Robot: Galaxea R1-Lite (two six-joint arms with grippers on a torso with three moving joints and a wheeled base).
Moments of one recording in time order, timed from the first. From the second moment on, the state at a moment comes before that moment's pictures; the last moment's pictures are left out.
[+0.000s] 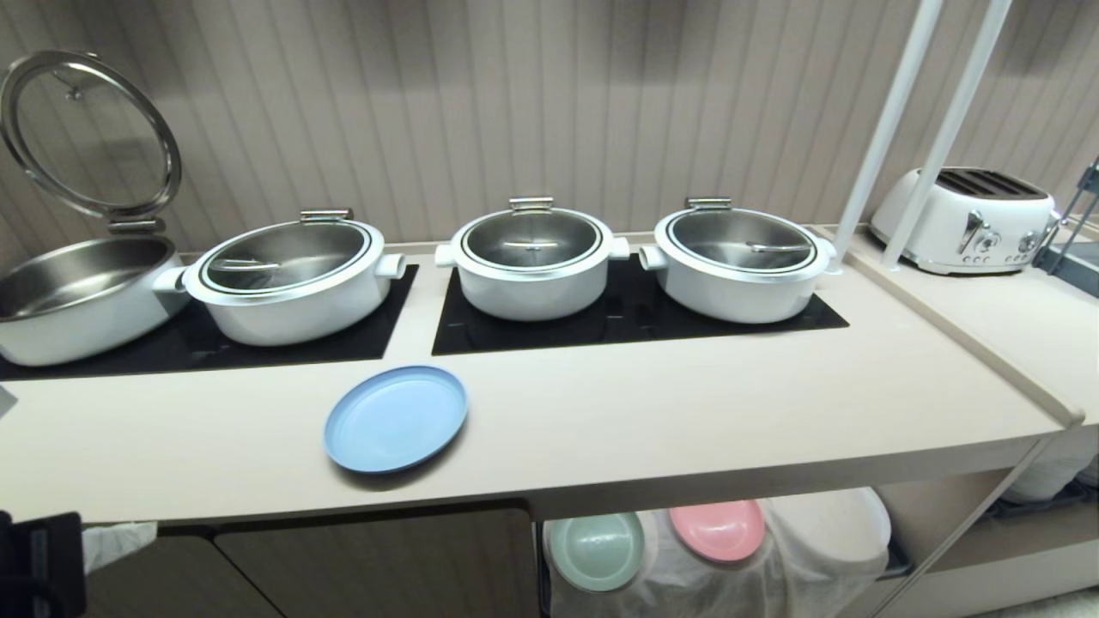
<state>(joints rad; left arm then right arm) 0.00 0.98 -0.70 0.45 -0.12 -0.24 0.00 0.00 0.00 -0.01 -0.05 0.08</state>
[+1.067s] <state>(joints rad) -0.02 1.53 -0.92 0.38 -0.16 -0.25 0.00 0.00 0.00 -0.01 -0.06 0.08</state>
